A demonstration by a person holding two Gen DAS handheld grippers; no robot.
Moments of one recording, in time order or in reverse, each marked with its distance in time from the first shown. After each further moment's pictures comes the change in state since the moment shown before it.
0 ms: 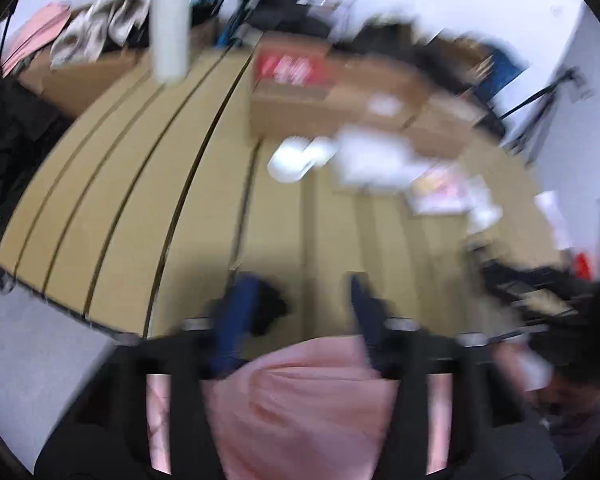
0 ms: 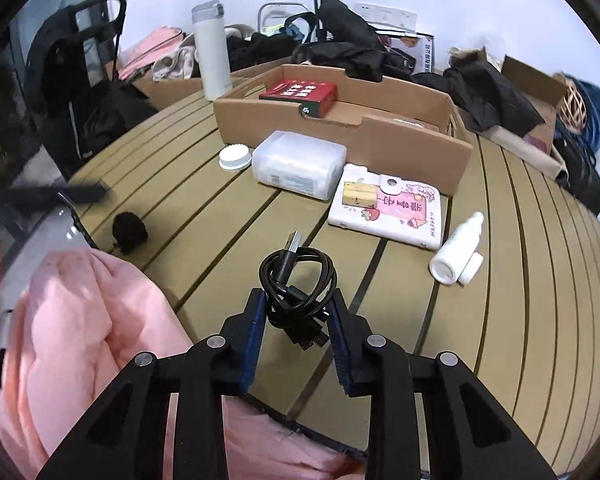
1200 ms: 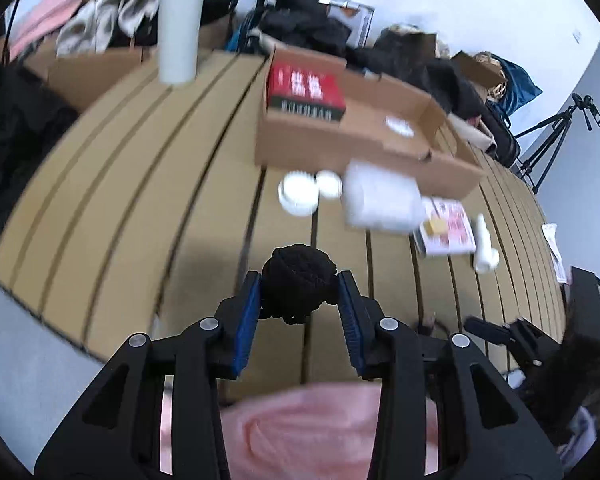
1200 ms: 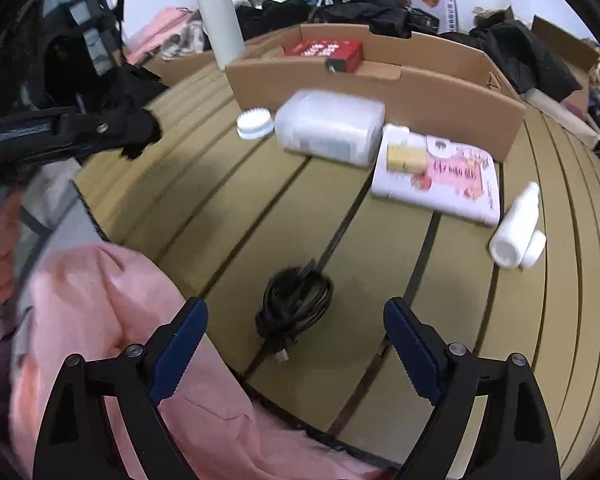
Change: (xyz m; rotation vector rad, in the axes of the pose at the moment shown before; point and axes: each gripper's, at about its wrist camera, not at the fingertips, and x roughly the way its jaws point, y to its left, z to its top) left arm -0.004 0.000 0.030 -0.085 -0.028 -0.050; right arm 0.045 0.017 -0.003 0.016 0.125 0.065
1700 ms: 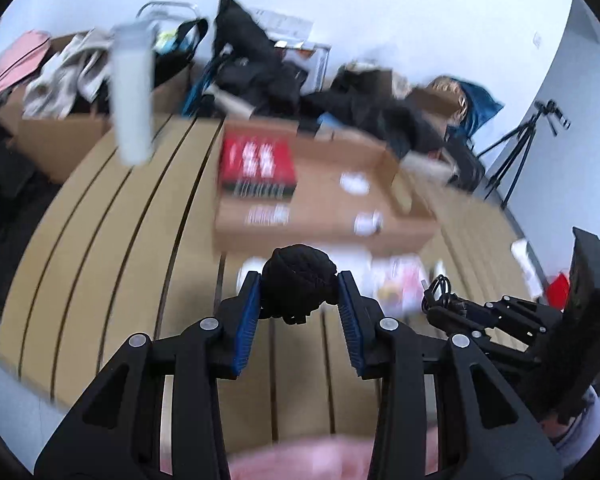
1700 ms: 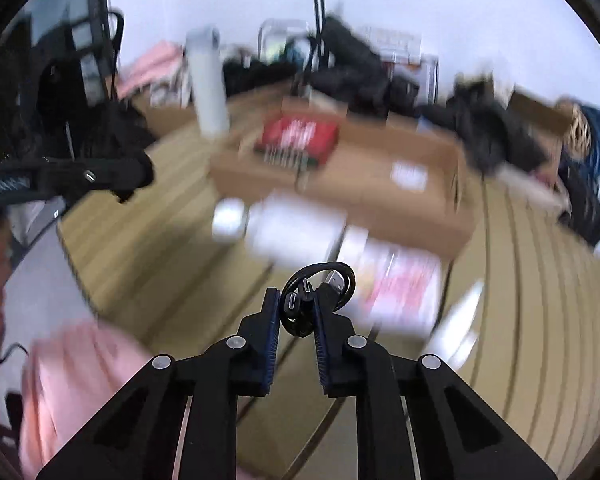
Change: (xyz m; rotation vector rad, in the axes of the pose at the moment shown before) left arm -0.024 -0.025 0.087 0.105 -0.143 -0.105; right arm -0.047 -0.024 0.083 -0.037 -0.208 -0.070
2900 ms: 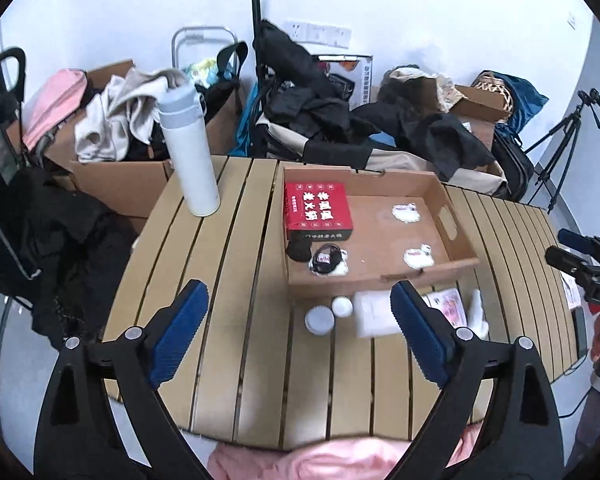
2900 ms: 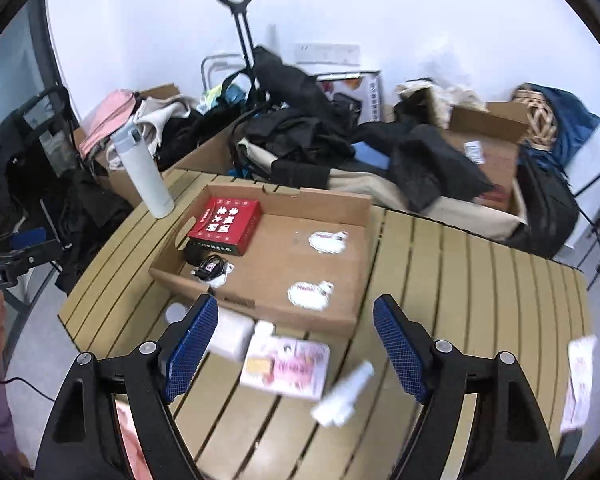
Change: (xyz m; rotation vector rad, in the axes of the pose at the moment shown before) left arm -0.069 -0.018 0.058 0.054 0.042 0.258; right arm -0.073 -0.105 0.095 0.158 0.031 -0.038
